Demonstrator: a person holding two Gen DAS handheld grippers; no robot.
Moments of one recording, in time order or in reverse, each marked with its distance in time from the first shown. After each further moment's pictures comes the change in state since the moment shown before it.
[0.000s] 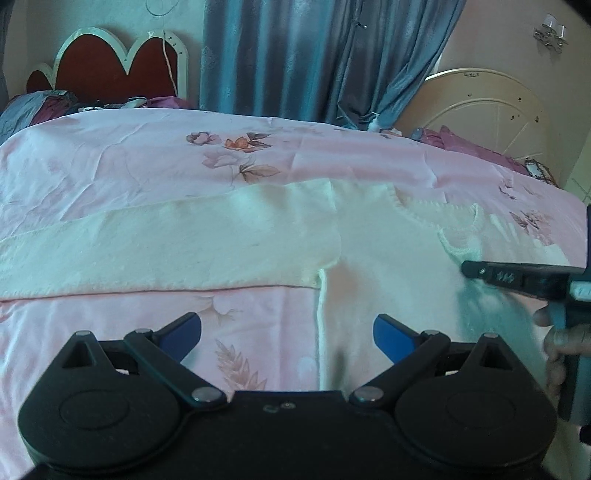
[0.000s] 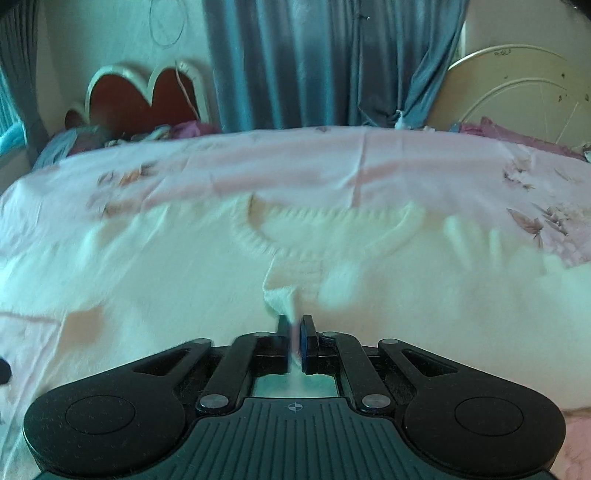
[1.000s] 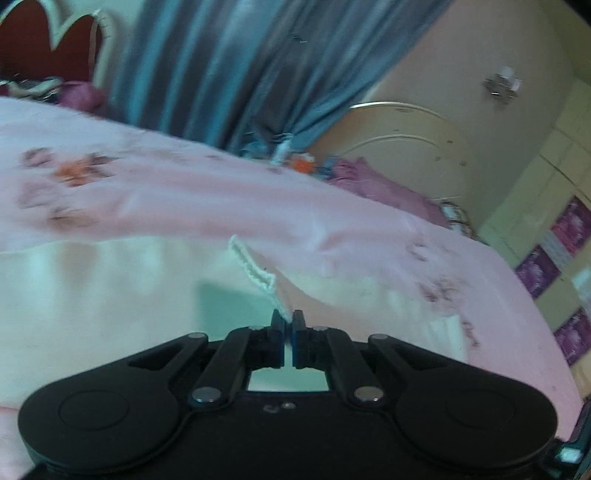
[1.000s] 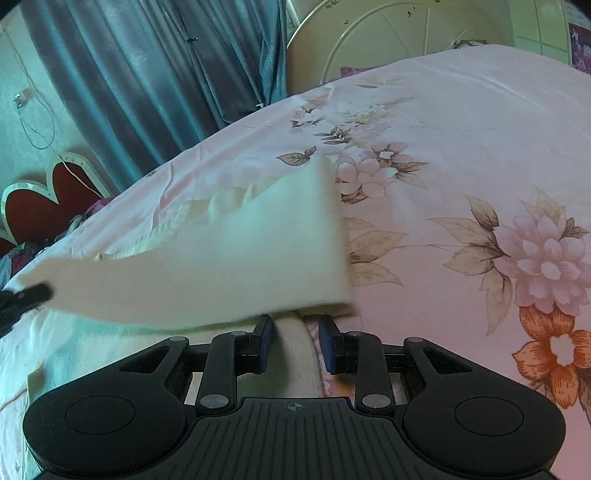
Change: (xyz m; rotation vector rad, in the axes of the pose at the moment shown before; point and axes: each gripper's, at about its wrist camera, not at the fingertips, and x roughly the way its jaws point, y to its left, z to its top) left arm 0.090 -0.068 0.066 -0.110 -0.039 -0.330; right arm -0.084 -0.162 -0.056 0.510 -0.030 -0.128
